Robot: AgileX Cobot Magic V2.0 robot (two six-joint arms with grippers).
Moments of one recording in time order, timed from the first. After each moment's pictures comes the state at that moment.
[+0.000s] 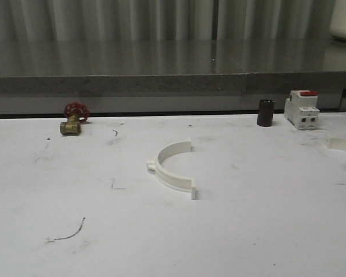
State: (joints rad) left arm -0.30 0.35 -0.54 -0.18 0.61 0.22; right arm -0.16 1.91 -1.24 0.01 0.68 0.00
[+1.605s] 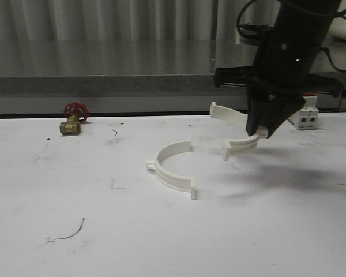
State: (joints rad) left arm -0.30 0.35 -0.54 -0.18 0.61 0.22; right arm 0.35 1.86 -1.38 0.06 0.82 0.35
